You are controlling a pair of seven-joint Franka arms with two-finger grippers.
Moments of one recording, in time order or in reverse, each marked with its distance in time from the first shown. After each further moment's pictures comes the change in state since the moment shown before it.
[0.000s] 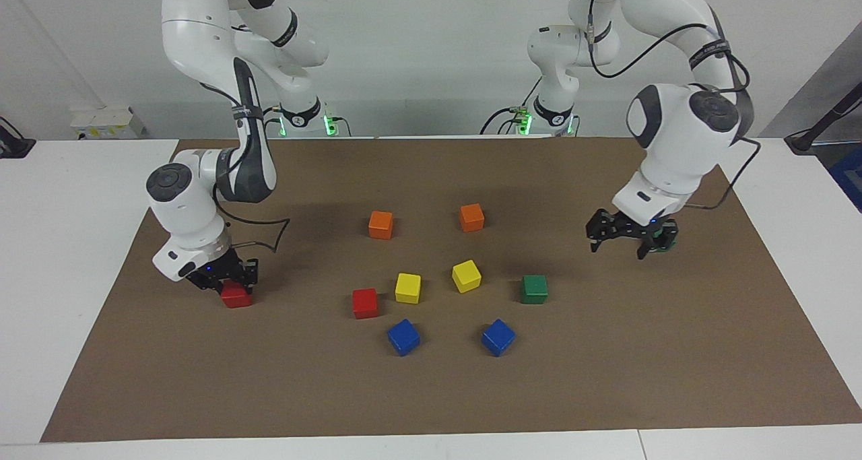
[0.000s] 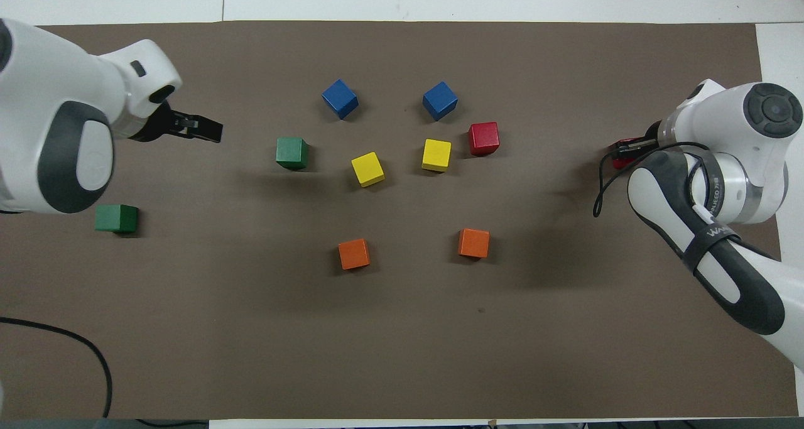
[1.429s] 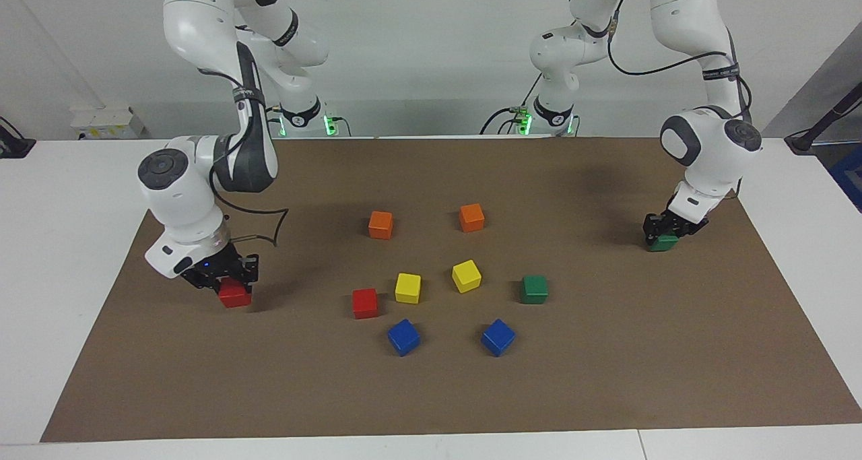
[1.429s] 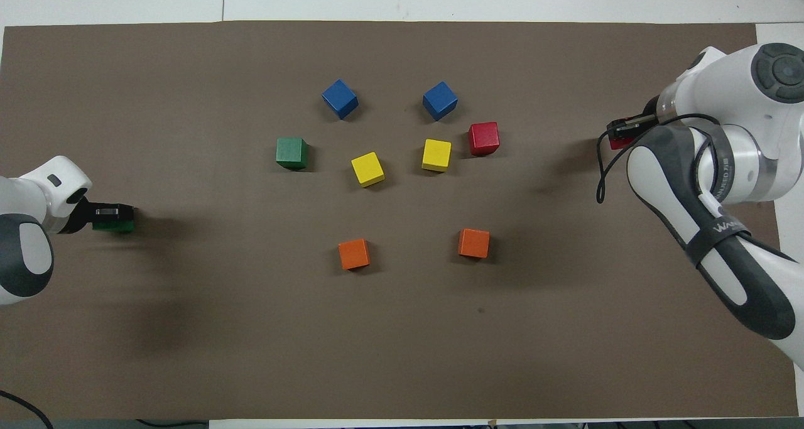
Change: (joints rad) left arm 0.383 -0.101 0.031 -0.548 0.039 0.427 0.199; right arm 0.026 -0.003 0.000 0.129 -0.002 -0.132 0.000
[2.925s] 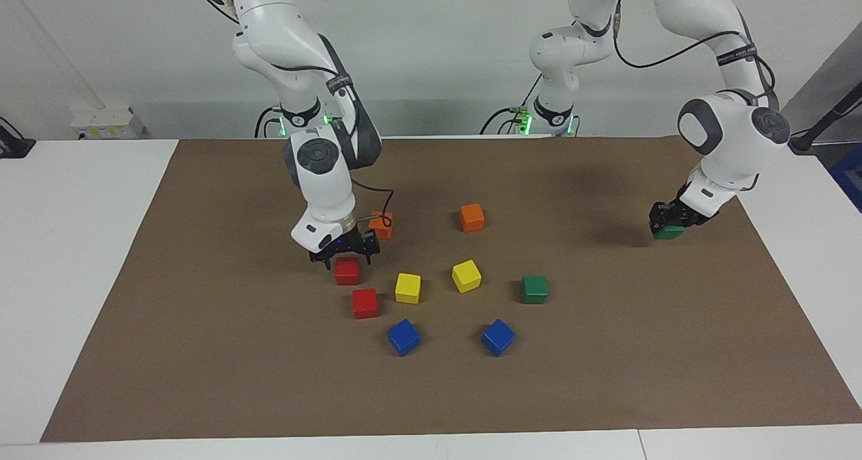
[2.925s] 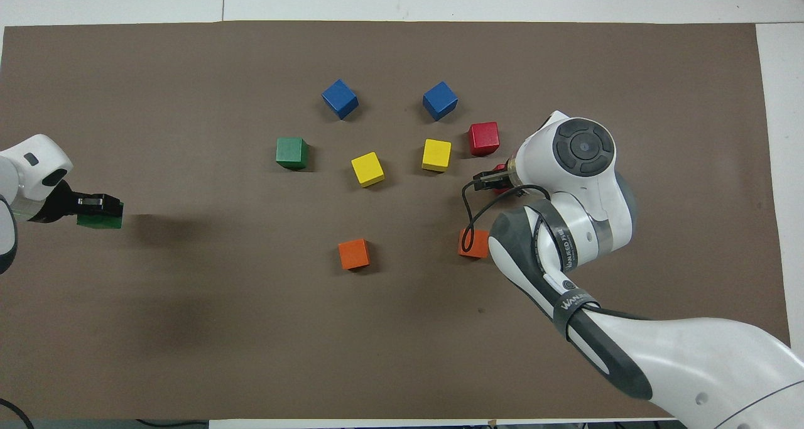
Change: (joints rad) left arm -0.022 -0.033 0.002 0.120 0.000 -0.246 -0.004; right arm 0.354 -0.035 0.016 -0.168 0.025 0.094 0.376
